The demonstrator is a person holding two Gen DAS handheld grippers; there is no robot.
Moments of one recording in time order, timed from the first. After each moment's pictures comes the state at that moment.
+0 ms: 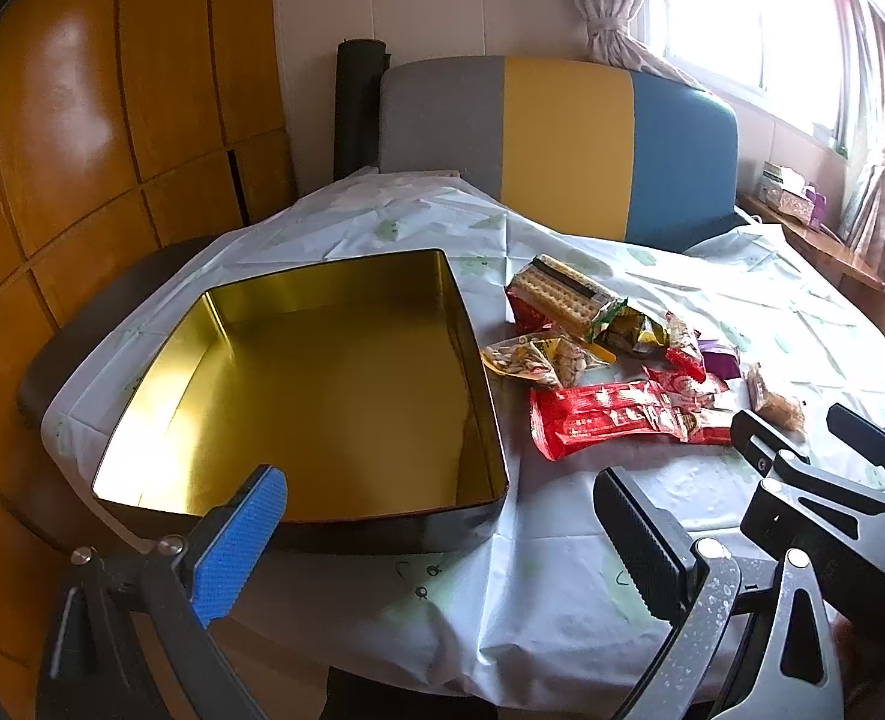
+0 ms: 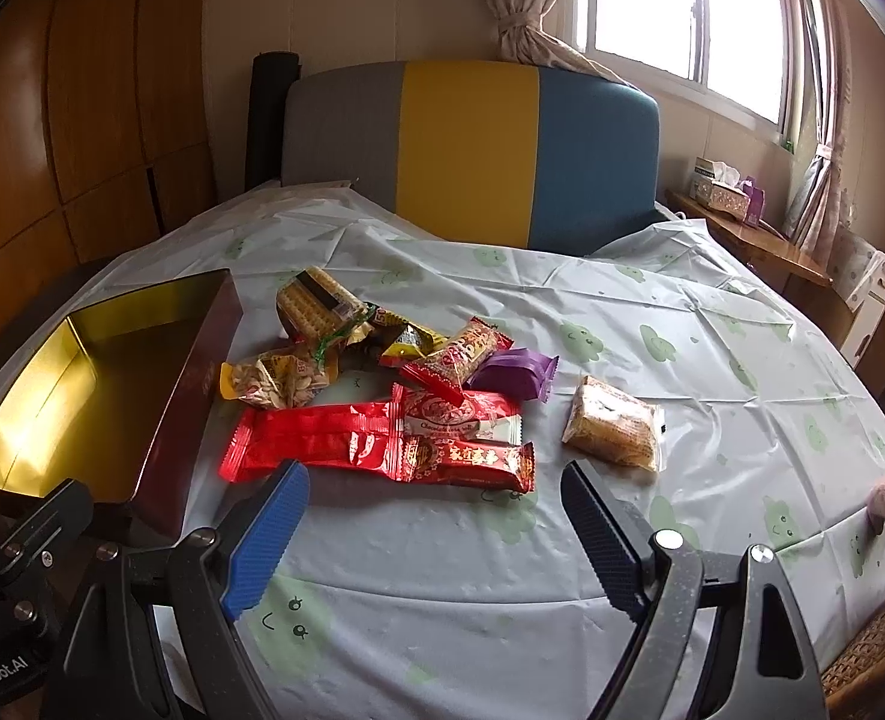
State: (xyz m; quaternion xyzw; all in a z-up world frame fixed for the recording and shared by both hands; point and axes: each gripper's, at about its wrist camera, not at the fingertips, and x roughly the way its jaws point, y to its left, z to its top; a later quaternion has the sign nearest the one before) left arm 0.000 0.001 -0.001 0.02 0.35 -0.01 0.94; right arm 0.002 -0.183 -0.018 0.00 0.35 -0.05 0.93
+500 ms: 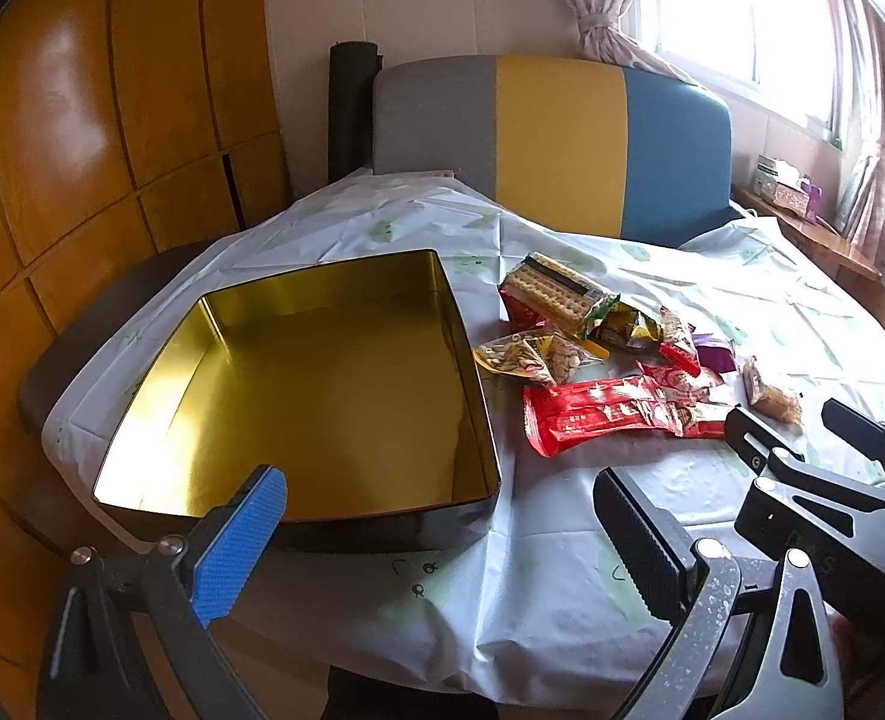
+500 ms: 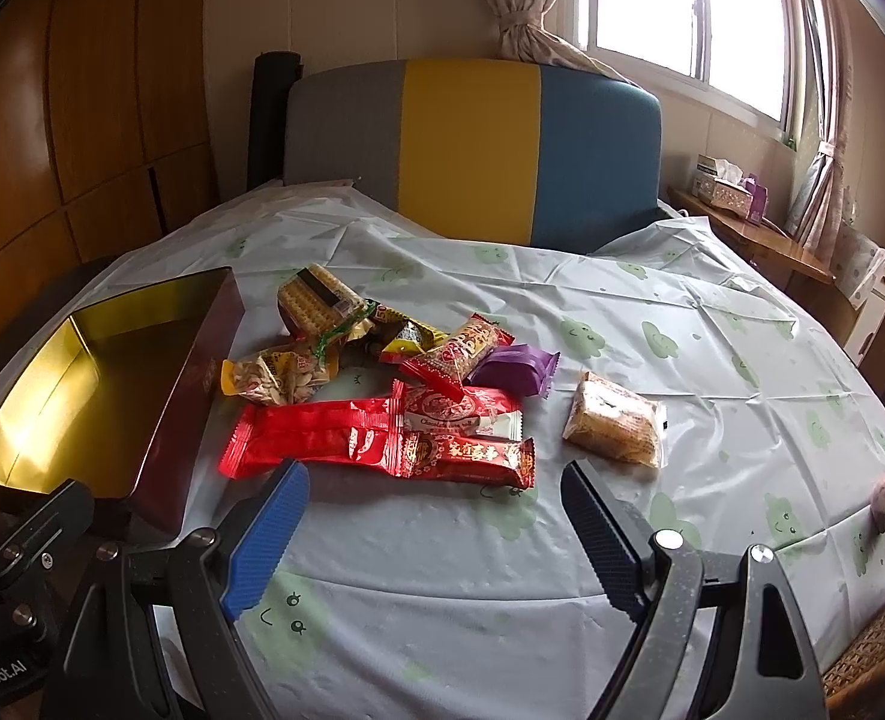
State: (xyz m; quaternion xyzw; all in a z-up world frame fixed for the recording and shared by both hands) left arm -0.005 -0.003 0.001 0.03 0.35 -0.02 0.94; right arm 0.000 -0.186 -0.019 0.01 0.35 -0.05 0.93
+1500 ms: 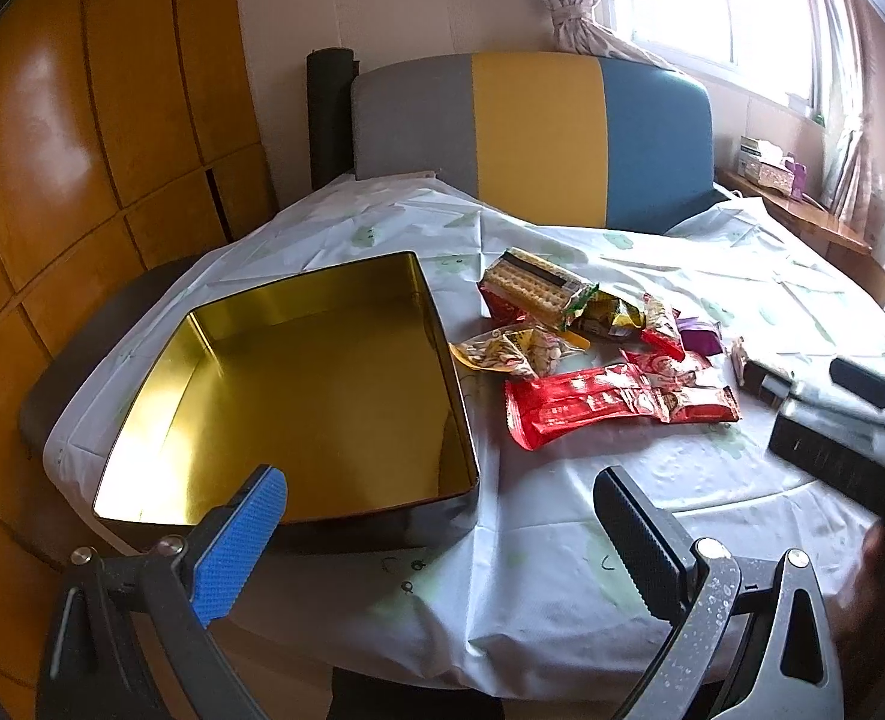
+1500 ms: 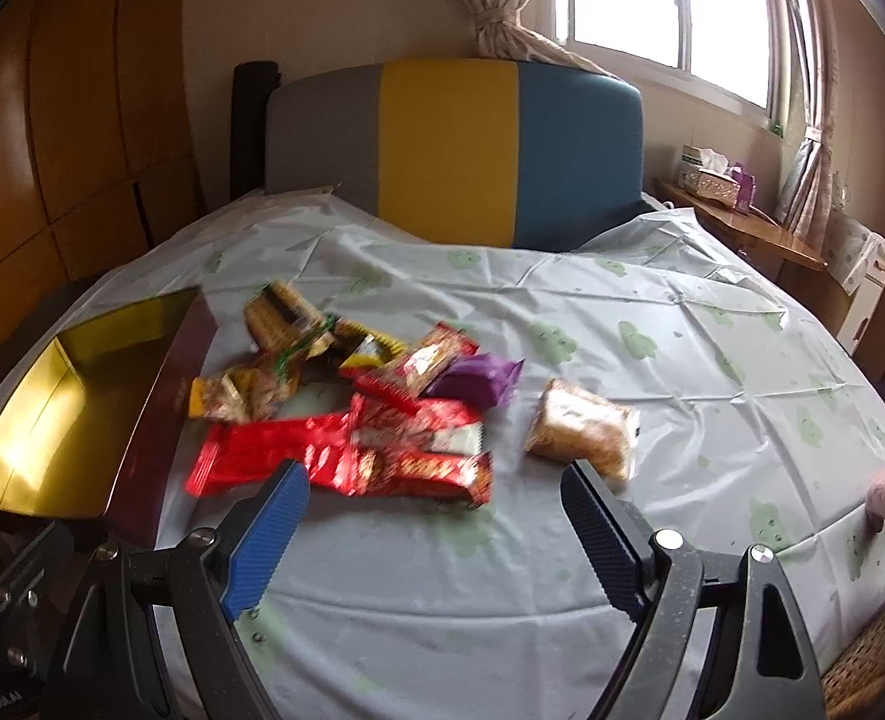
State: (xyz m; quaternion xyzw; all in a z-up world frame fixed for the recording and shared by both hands) left arm -0.009 -0.016 0.002 0.05 0.35 -0.03 0.94; right arm 0.008 -0.217 -0.011 0.03 0.35 -0.06 0.93
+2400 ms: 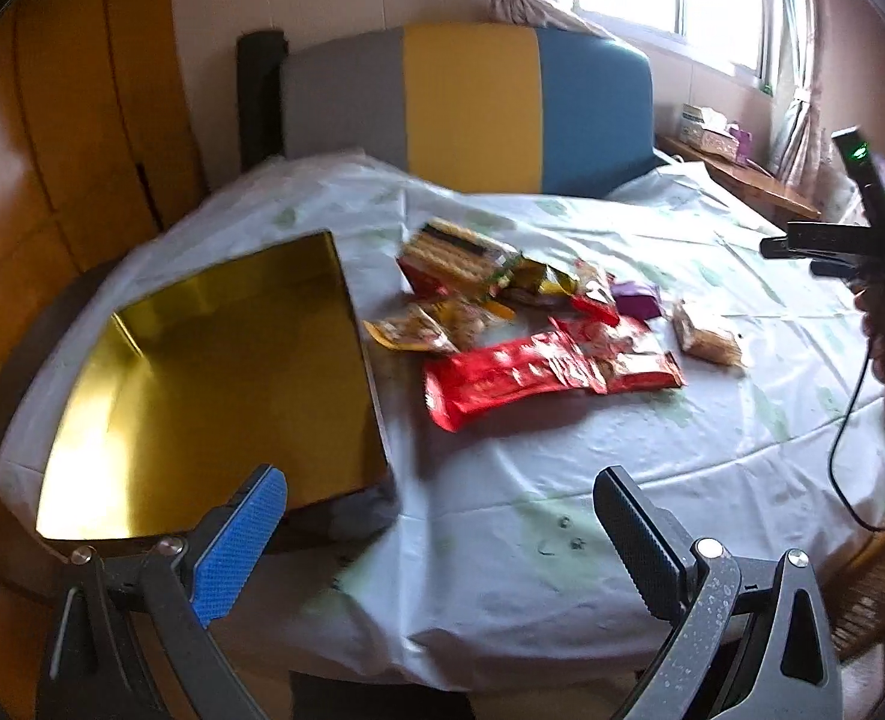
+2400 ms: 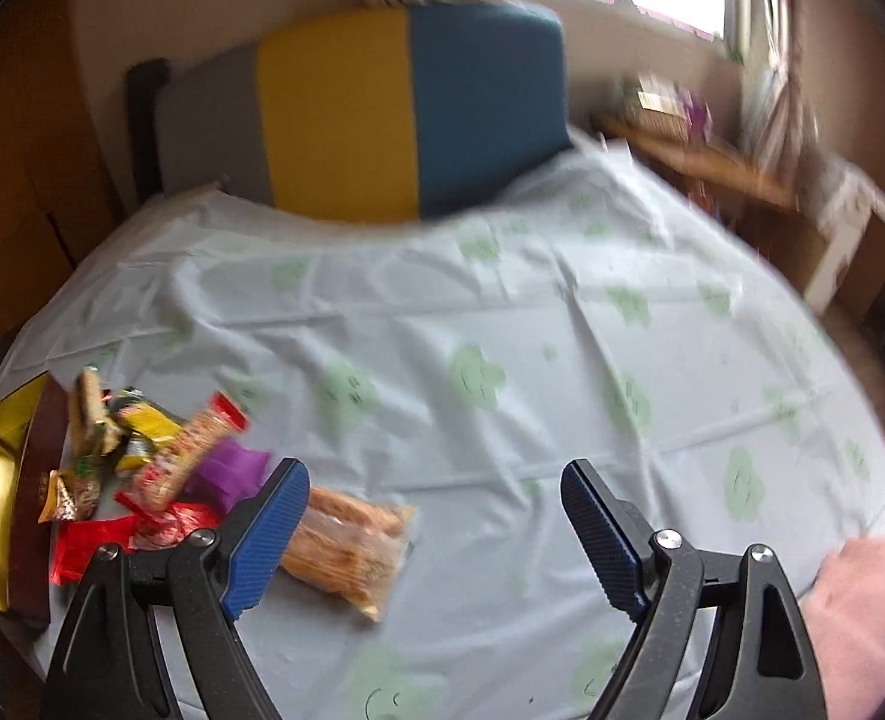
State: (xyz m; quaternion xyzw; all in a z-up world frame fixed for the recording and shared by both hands) left arm 0.004 -0.040 -0.006 0.06 0.39 -0.11 0.91; right arm 0.093 -0.402 -0.005 0.10 0.44 -0.10 0.89
